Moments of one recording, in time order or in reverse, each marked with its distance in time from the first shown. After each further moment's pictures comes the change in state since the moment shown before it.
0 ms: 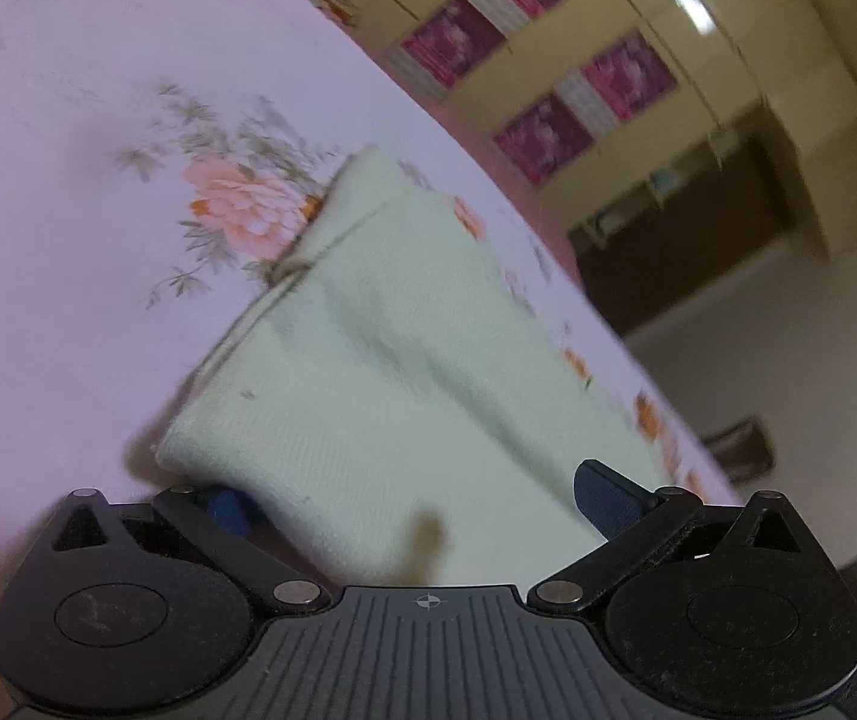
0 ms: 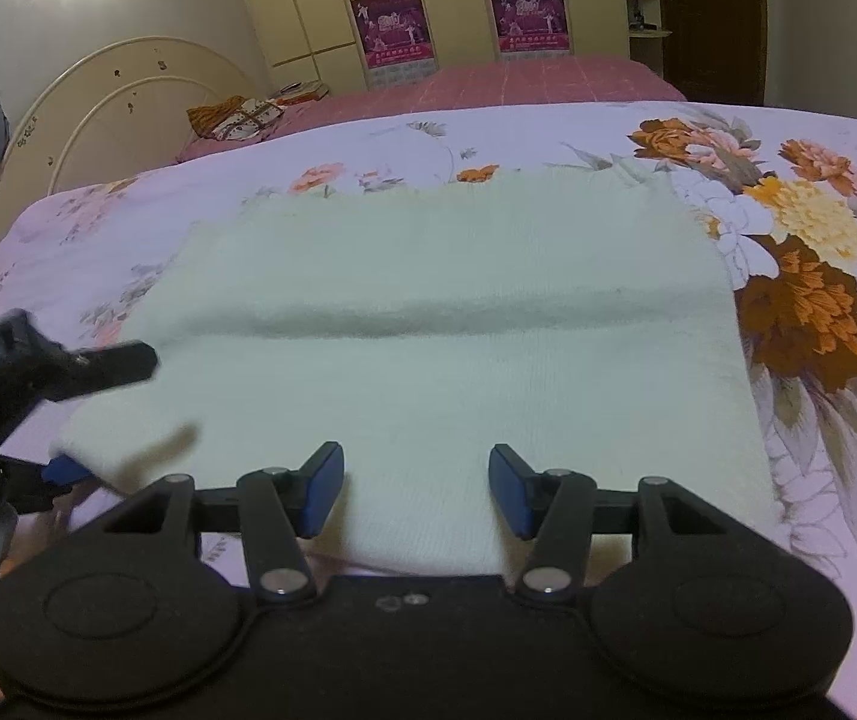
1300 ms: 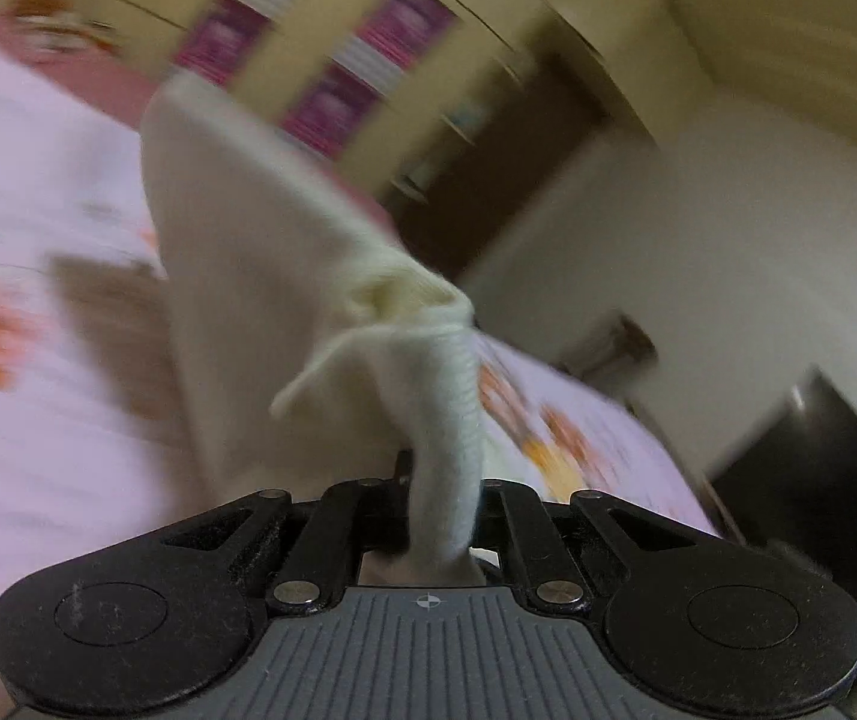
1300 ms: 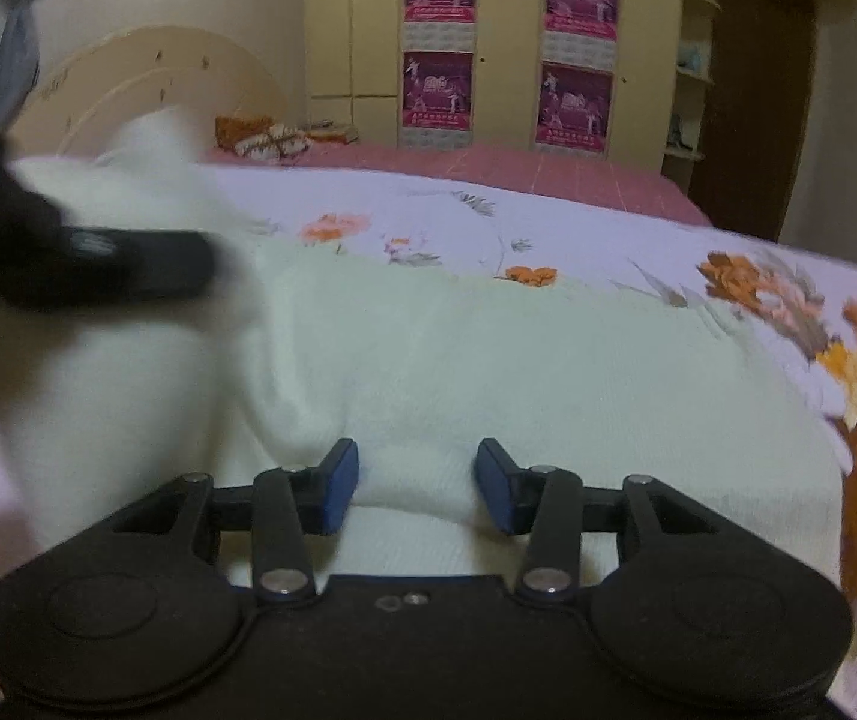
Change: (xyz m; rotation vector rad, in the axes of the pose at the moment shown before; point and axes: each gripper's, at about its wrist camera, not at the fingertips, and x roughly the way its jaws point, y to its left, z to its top) left arm 0.068 -0.112 0.013 0.398 0.099 -0.306; right arm 0.051 0.023 0.029 -0.160 -0.160 -0.047
